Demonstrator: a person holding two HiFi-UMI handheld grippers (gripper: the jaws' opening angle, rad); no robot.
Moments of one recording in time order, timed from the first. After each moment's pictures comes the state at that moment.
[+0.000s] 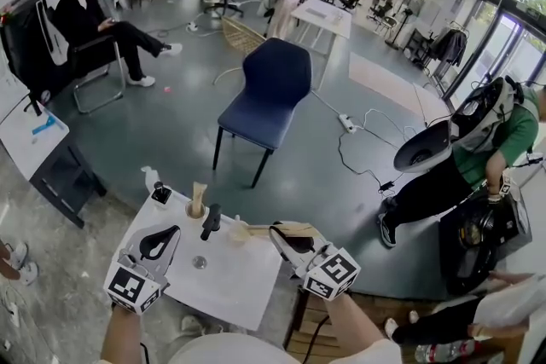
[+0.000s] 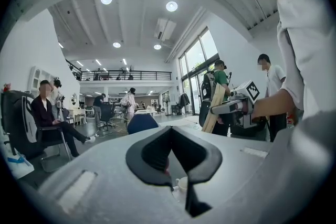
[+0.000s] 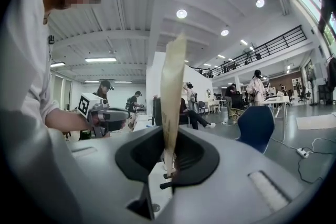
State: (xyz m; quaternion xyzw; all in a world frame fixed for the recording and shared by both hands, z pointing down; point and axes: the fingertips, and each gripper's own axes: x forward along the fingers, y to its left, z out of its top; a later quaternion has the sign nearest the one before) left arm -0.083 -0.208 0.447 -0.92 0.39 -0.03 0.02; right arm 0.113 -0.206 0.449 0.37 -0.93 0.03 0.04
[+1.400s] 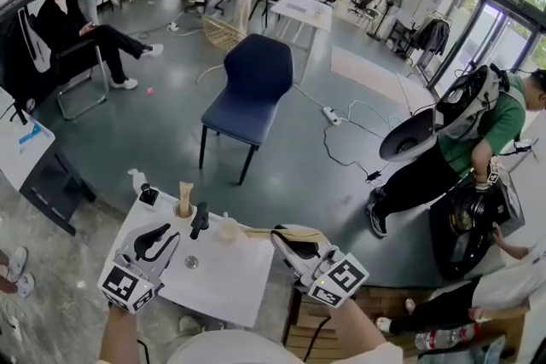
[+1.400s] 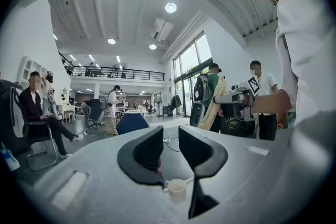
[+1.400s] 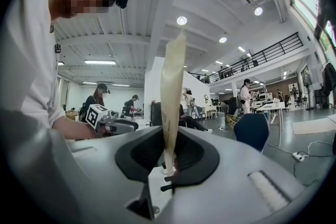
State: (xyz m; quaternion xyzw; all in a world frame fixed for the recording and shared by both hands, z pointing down) left arm -0.067 -0.207 0.450 -0.94 0.34 -0.02 0.00; right arm 0.129 -0.173 0.411 0.39 -0.92 0.01 0.02
